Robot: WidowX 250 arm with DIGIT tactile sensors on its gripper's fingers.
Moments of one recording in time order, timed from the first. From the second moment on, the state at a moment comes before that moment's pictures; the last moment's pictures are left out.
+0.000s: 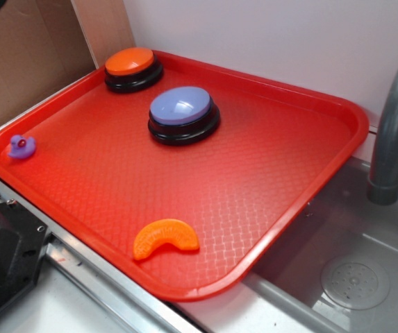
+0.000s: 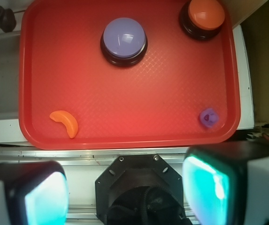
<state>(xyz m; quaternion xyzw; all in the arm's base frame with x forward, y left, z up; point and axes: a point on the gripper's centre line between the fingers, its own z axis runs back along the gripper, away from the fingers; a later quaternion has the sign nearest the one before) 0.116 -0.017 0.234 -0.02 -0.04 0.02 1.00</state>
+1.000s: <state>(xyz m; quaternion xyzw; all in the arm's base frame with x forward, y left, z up) 0.116 0.045 0.152 -0.01 -0.01 0.00 1.00</state>
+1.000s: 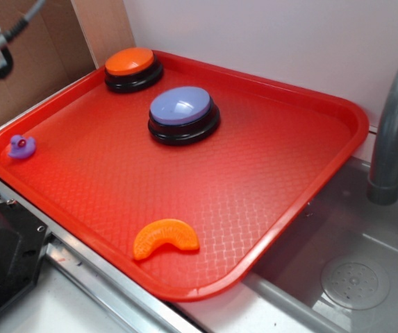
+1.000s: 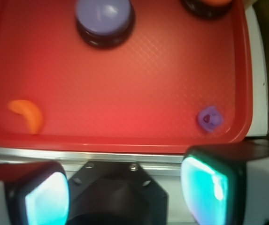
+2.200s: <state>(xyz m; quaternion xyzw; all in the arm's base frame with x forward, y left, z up) 0.114 0.138 0.032 0.02 0.02 0.16 0.99</state>
